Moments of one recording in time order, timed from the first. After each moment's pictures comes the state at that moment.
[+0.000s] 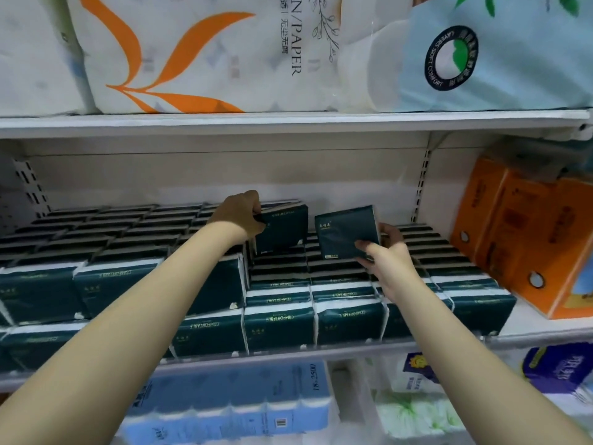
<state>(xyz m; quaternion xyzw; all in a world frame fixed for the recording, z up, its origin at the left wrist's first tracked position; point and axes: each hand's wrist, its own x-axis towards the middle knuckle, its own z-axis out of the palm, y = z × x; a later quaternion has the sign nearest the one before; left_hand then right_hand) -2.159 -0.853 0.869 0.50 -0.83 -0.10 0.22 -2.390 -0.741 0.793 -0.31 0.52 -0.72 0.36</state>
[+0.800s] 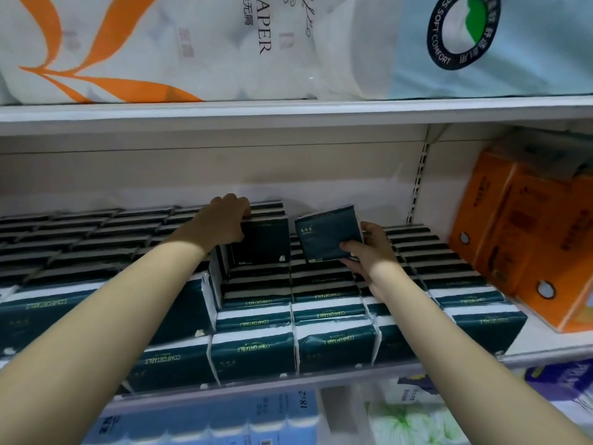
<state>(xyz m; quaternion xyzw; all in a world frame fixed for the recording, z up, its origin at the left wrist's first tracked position) -2.190 -0.919 0.855 0.48 -0.88 -0.01 0.07 -2.420 -0.792 0.788 -0.31 0.55 -0.67 0.39</state>
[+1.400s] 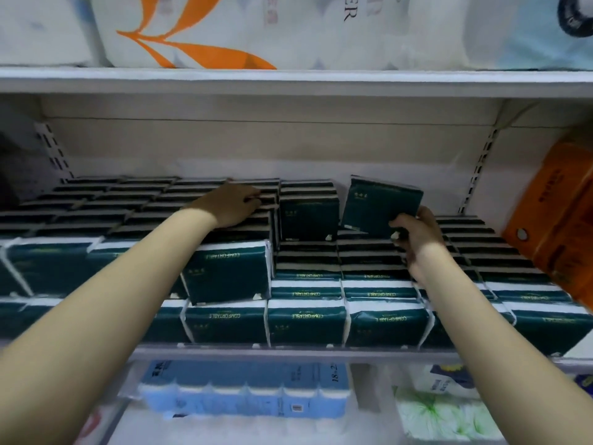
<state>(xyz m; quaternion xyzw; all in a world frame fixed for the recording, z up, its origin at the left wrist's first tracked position) -2.111 -0.906 0.854 0.50 -0.85 -0.08 0.10 -2.403 -0.801 0.792 -0.29 0.58 -0.68 0.34</state>
